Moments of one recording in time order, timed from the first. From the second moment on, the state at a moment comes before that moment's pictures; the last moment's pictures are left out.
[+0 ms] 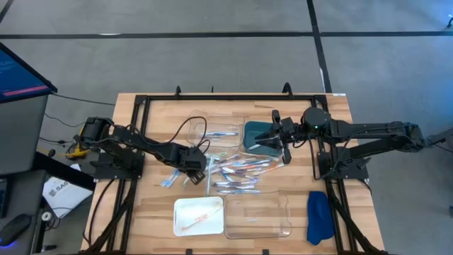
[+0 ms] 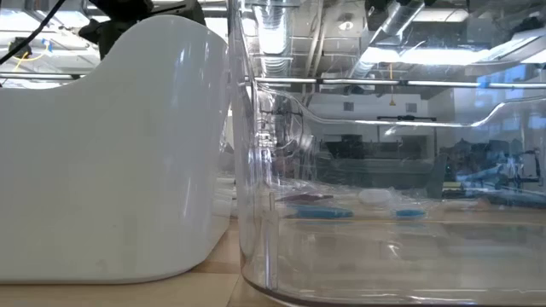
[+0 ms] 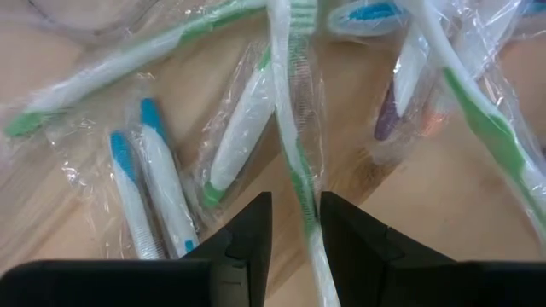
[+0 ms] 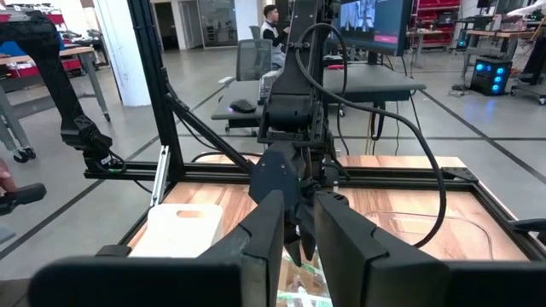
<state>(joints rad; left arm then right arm) -0.12 1.59 0.83 -0.59 -0.17 -0.85 -0.08 0.99 0.76 0.15 -0.23 0.03</state>
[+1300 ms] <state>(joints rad) -0.10 1.59 0.77 -0.55 -0.15 -0.87 -0.08 1.00 0.76 0.15 -0.23 0.03</state>
